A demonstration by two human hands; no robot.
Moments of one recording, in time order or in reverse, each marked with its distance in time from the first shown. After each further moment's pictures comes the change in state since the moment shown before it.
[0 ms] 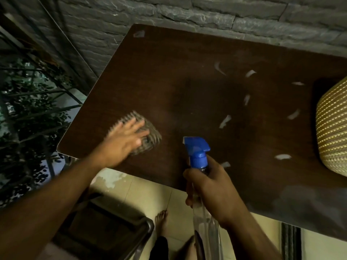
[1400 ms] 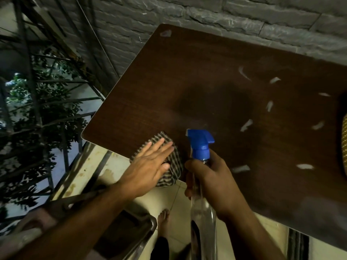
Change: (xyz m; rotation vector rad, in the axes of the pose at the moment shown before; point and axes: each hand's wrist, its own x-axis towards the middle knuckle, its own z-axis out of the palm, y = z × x) left_hand -0.062 0.059 0.042 0.084 0.069 -0.006; right_hand 0.007 -0.007 0.041 0.008 -0.076 -0.062
